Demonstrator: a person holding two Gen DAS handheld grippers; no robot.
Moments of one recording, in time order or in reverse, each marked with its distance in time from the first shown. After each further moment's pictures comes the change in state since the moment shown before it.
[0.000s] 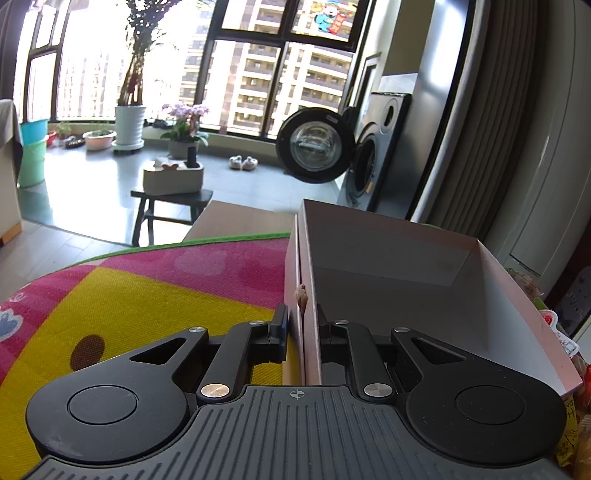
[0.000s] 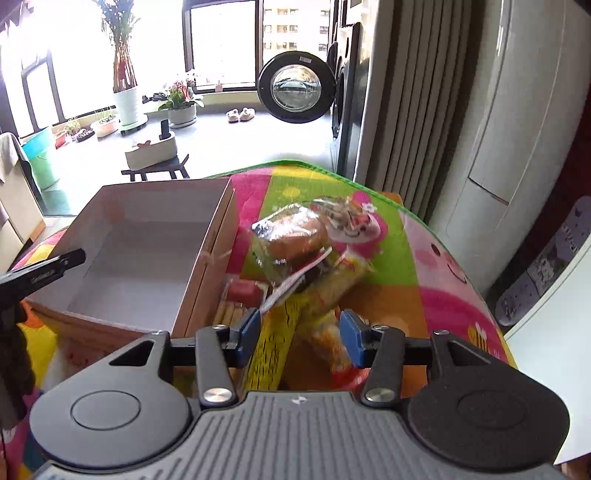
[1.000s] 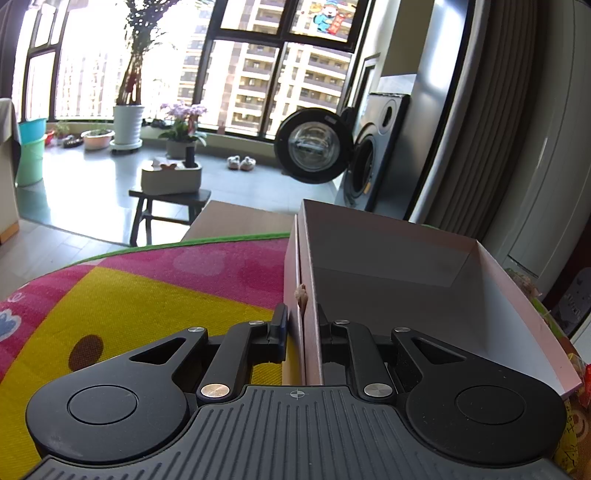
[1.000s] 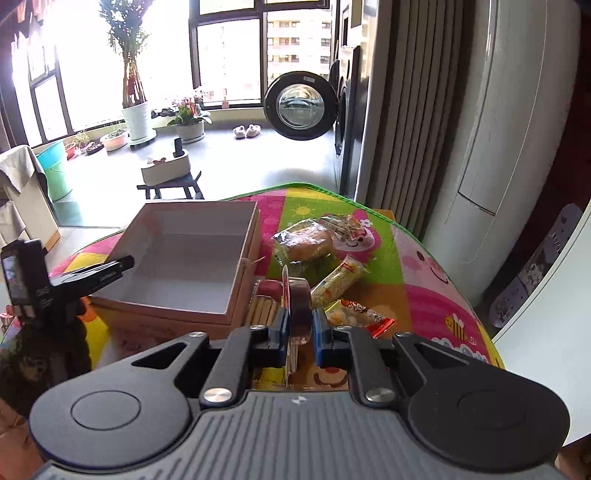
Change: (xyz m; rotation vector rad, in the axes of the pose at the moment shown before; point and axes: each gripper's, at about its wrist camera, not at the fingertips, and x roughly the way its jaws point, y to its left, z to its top) left arm 0.003 0.000 0.001 -0.009 0.001 -0.009; right arm -0.114 0.011 -0.016 -0.005 -0.044 0.024
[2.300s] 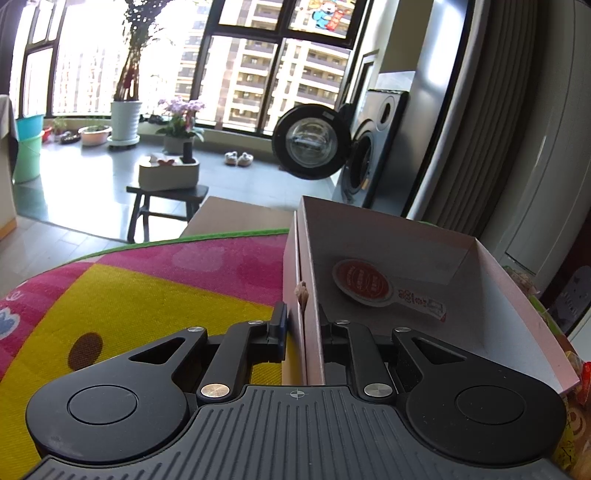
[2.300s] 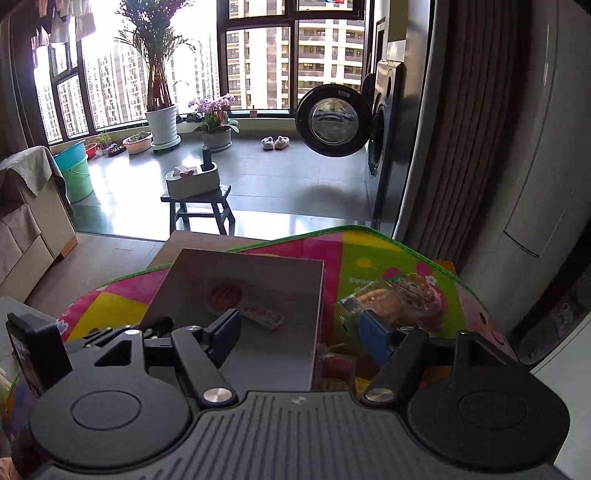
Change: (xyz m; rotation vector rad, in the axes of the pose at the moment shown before) left arm 0.000 0.005 -0.003 -0.009 0.012 -0.016; right arm 0.059 0.061 0.064 -0.045 -0.021 0.051
